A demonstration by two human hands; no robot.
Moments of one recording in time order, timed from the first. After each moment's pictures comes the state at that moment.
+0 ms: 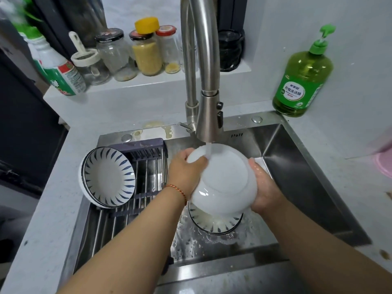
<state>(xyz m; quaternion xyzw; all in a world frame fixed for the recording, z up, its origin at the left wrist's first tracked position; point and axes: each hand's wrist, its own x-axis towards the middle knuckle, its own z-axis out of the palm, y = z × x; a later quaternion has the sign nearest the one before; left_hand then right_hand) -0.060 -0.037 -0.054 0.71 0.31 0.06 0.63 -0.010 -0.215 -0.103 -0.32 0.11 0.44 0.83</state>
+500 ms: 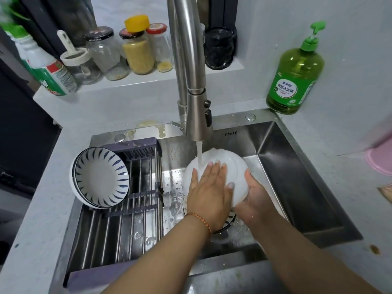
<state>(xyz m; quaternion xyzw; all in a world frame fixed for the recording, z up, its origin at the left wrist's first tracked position) -0.092 -0.103 -0.082 0.98 0.03 -0.04 0.19 -0.039 -0.211 -0.101 -0.24 0.19 0.36 0.88</state>
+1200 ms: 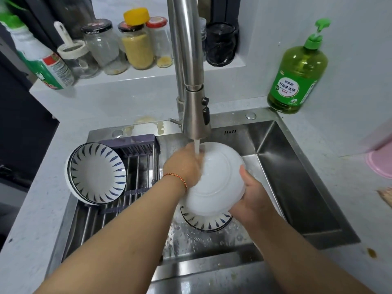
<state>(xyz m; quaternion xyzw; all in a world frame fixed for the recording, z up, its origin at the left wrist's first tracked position) -0.035 -0.051 -0.053 0.95 0.18 -0.05 0.25 -0.042 -0.209 -0.087 -0.29 0.14 0.36 0.88</state>
